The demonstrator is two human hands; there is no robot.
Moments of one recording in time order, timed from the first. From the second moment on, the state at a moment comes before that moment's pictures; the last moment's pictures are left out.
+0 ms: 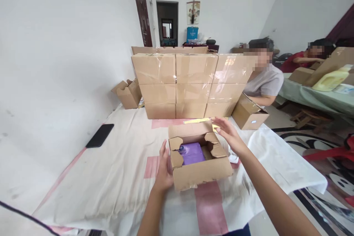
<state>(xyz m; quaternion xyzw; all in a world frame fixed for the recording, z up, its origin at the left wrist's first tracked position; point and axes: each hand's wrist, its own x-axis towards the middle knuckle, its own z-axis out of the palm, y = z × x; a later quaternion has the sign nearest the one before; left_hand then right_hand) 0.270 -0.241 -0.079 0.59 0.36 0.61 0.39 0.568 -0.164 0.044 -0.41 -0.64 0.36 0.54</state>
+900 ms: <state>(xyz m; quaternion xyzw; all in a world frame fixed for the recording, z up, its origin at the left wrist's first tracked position) 0.278 -0.233 -0.040 0.74 0.41 0.53 0.05 0.647 -0.238 -0.050 -0.64 -0.42 0.34 0.54</state>
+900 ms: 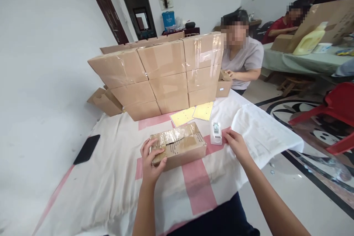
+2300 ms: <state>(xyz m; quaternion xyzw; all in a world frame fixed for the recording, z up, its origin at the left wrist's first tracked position) 0.516 -0.232 -0.088 0.66 0.50 0.39 0.41 0.655 -0.217 -0.046 -0.58 -0.39 0.55 0.46</state>
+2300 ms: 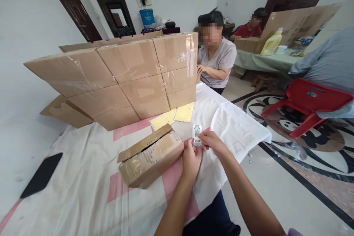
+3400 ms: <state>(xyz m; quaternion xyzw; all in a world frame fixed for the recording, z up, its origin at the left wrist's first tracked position) 0.505 -0.236 -0.084 0.68 0.50 0.42 0.34 0.642 -0.266 -0.069 -0.60 -0.47 0.47 0.44</state>
